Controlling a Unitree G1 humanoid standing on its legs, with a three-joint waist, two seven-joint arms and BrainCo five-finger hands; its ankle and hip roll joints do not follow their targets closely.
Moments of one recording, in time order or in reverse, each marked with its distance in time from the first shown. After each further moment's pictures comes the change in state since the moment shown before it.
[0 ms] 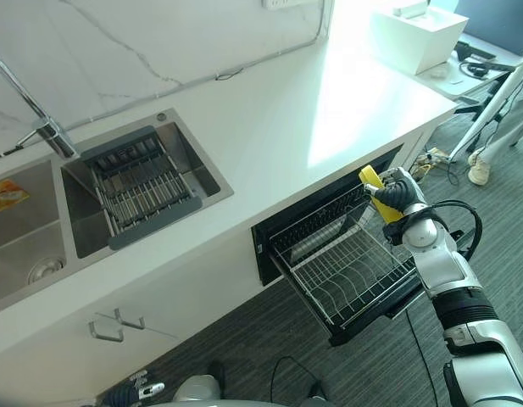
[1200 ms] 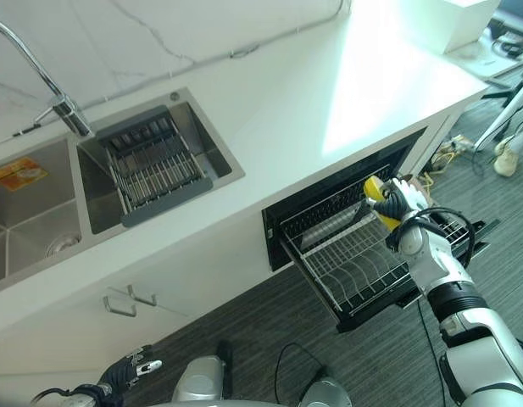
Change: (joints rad) left arm -0.085 0.026 0.024 -0.008 -0.018 -0.003 0.039; right arm -0.140 -0.033 0.195 0.234 -0.233 -0.078 -0.130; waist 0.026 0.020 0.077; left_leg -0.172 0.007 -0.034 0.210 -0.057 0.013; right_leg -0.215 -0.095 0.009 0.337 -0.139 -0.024
